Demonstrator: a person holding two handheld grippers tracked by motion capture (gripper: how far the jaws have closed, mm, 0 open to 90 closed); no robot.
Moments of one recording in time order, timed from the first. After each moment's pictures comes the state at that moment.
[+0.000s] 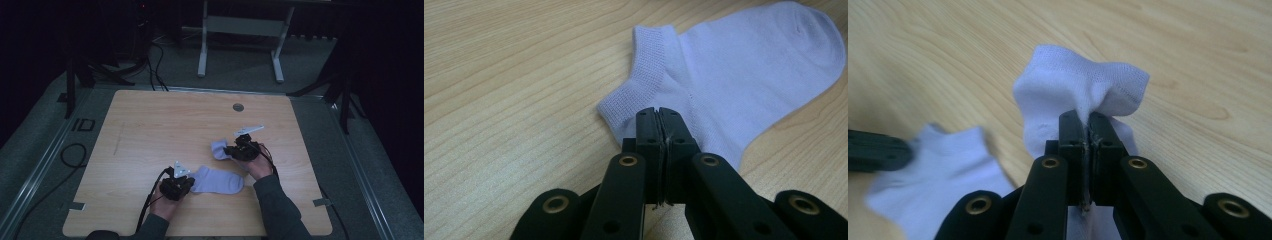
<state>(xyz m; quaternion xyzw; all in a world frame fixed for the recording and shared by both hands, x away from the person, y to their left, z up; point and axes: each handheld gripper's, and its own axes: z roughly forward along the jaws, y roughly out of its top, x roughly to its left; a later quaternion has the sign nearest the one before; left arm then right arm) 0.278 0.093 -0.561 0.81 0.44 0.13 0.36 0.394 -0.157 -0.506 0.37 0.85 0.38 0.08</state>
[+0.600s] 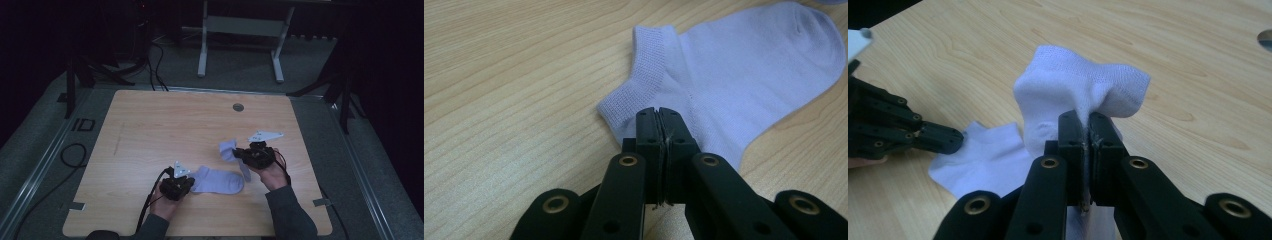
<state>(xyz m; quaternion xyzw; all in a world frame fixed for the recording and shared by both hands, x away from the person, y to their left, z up) 0.278 0.093 -0.561 0.81 0.44 0.13 0.36 0.349 -0.186 -0.471 0.35 0.83 0.42 0.11</state>
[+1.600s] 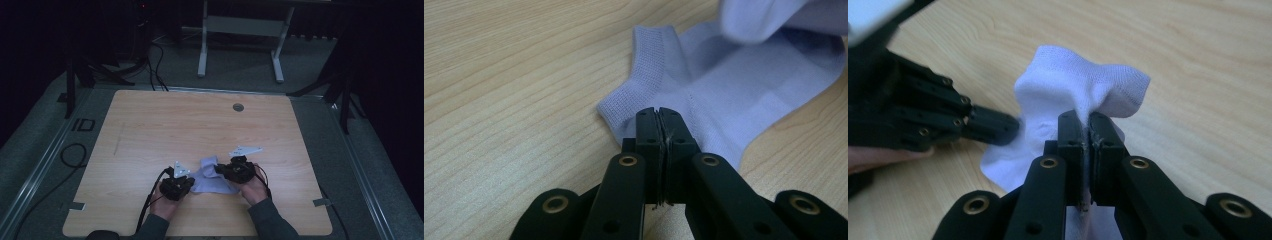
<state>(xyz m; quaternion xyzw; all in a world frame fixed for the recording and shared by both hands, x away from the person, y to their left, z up) 0.278 0.093 -0.561 0.81 0.44 0.13 0.36 0.327 -0.140 -0.518 0.36 0.83 0.43 0.04</state>
